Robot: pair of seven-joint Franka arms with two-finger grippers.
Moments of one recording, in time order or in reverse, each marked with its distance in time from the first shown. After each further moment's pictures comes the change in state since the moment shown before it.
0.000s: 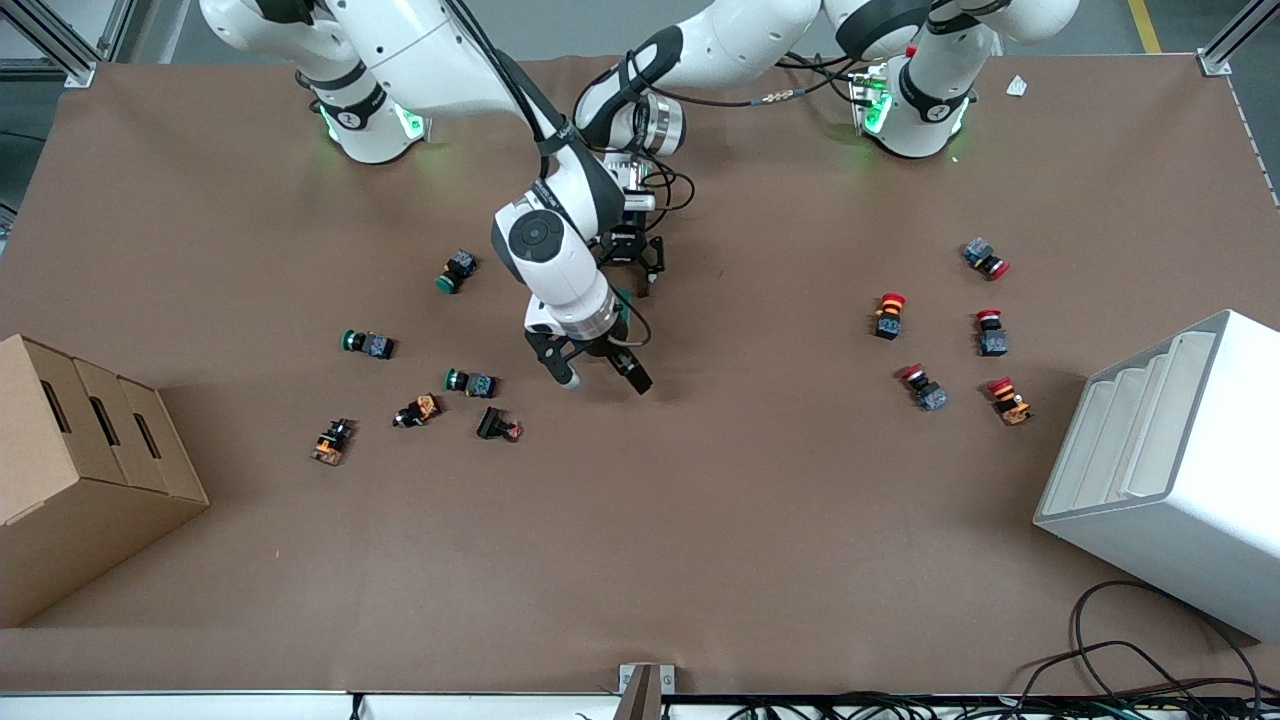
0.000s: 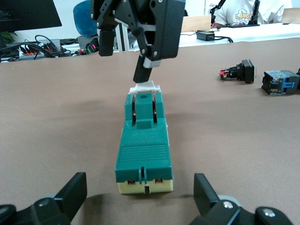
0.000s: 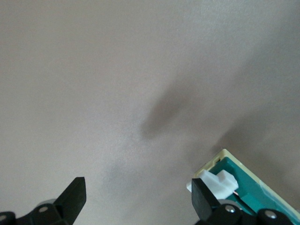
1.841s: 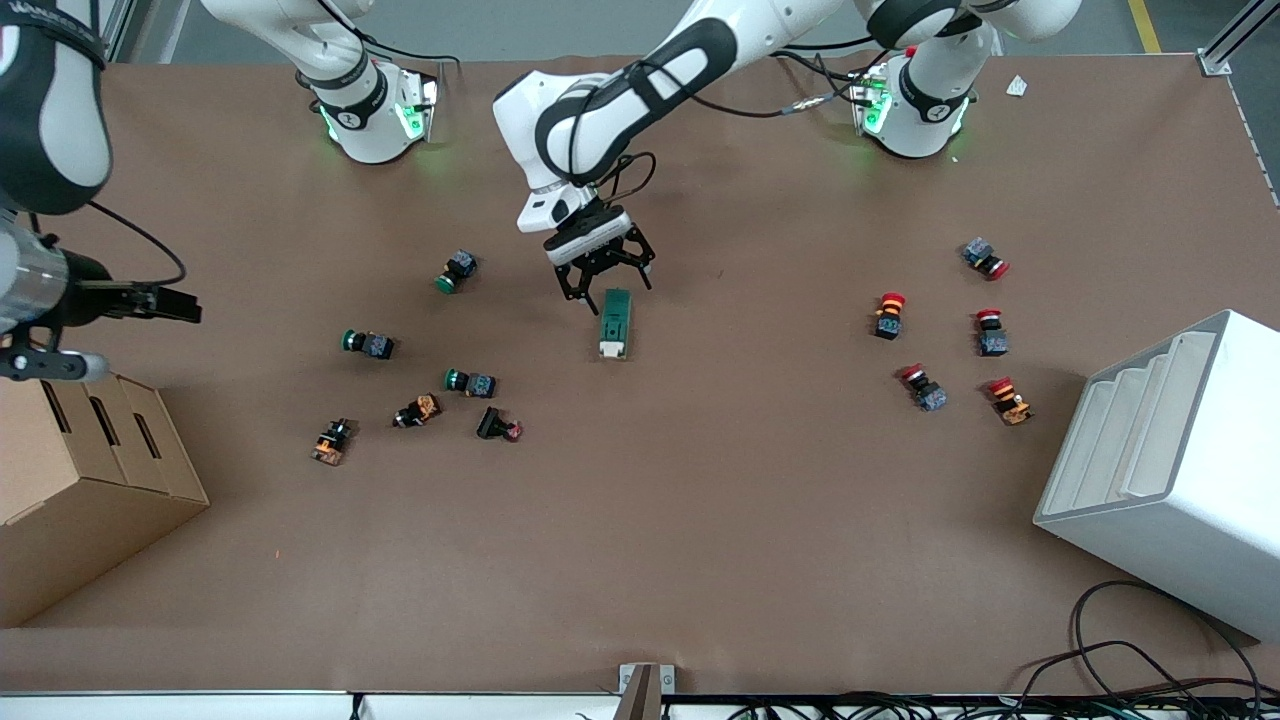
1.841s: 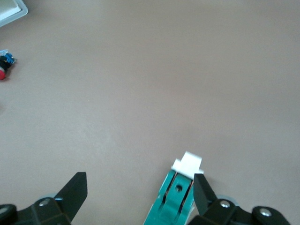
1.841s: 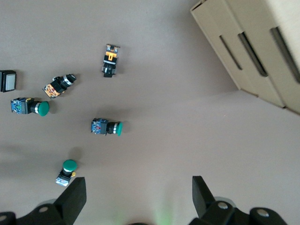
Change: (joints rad) left arm 0.108 -0.136 0.003 0.466 -0.935 -0.011 0.593; right arm -0.732 -0.486 -0.114 0.206 -0.305 -1.184 -1.506
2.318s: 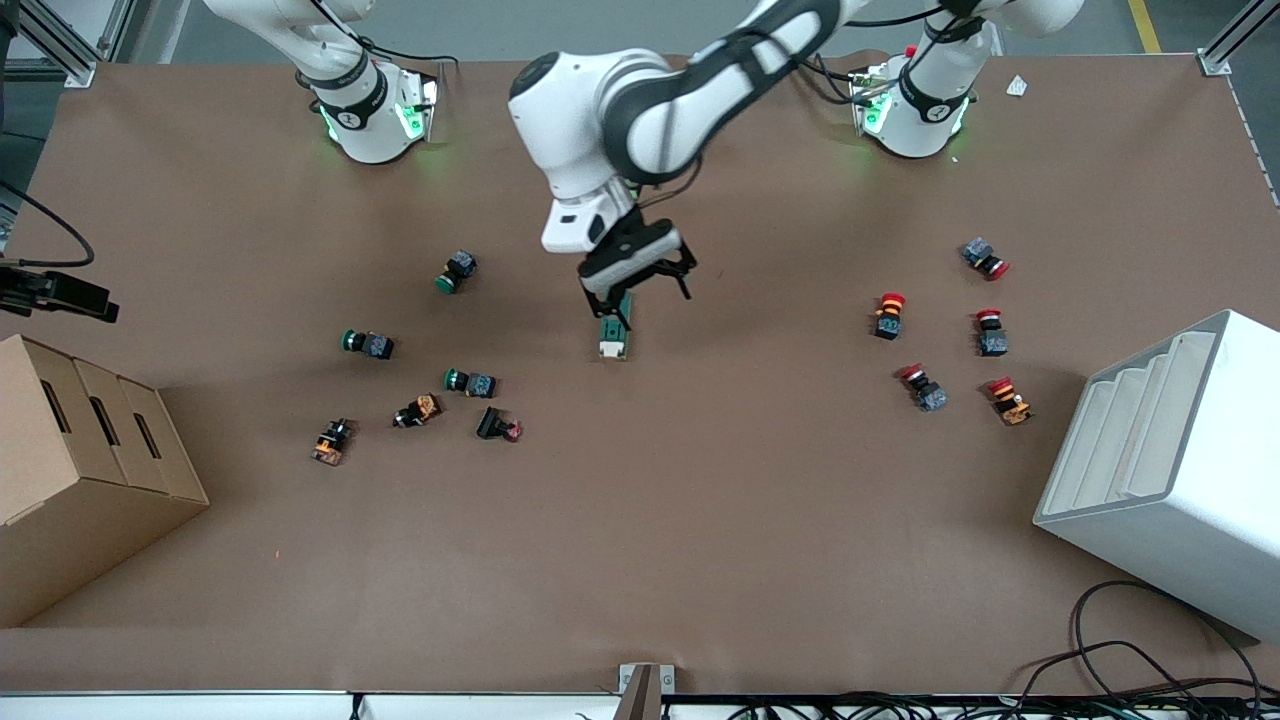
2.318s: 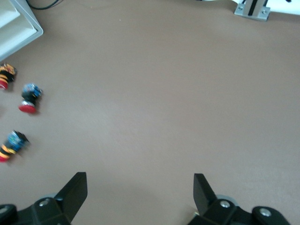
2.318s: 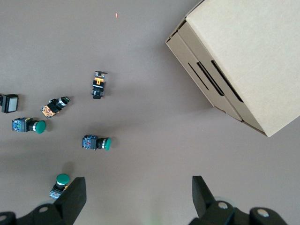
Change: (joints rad) left arm 0.197 -0.200 0.003 0.026 -0.227 -0.027 0.372; right arm -0.062 0.002 0.003 0.113 -0.003 -0.019 -0.035
